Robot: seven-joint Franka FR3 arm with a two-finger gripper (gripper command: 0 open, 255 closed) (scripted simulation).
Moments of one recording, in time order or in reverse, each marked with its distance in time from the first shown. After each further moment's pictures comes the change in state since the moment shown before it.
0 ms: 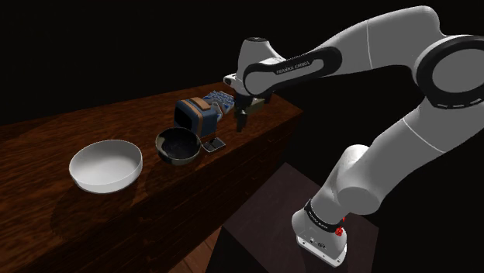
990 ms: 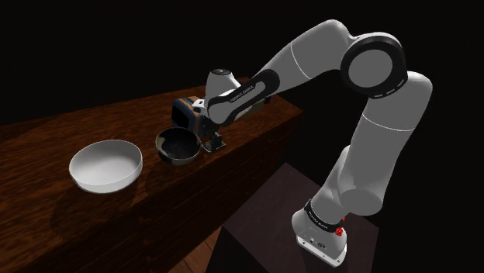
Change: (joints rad) arm 0.065 0.423 0.055 0.145 0.120 0.292 -0.380
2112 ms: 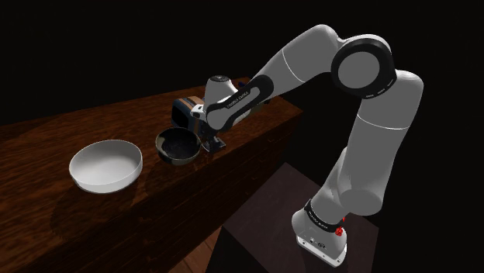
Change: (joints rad) arm -0.004 0.056 0.004 0.001 0.009 0.055 -0.009
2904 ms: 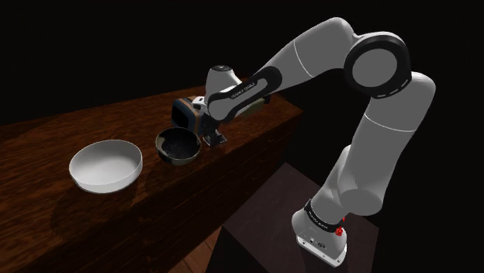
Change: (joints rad) arm 0.003 -0.076 -0.005 0.009 -0.012 -0.085 0.006
